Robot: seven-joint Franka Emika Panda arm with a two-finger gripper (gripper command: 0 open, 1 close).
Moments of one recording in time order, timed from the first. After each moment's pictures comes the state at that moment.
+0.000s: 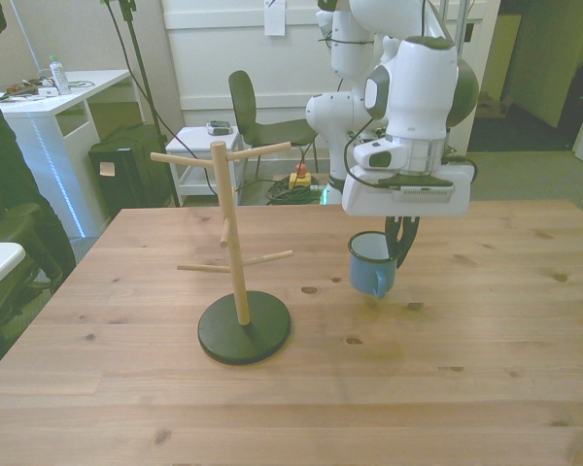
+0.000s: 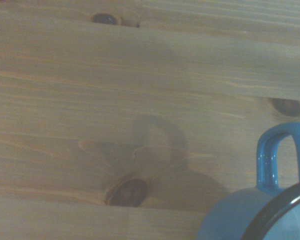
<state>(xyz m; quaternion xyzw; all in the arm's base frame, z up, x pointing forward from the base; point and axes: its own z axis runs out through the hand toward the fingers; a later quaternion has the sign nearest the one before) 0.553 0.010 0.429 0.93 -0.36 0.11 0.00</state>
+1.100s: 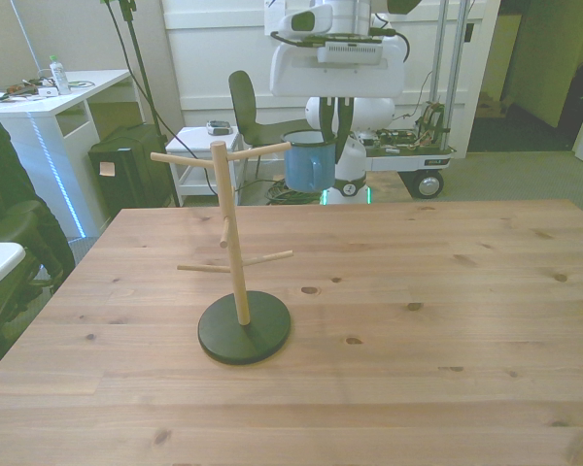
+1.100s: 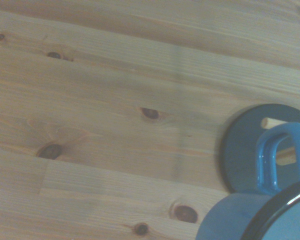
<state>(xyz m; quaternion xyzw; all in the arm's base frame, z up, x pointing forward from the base) 0.489 -0.104 0.597 0.94 -0.31 0.14 -0.01</state>
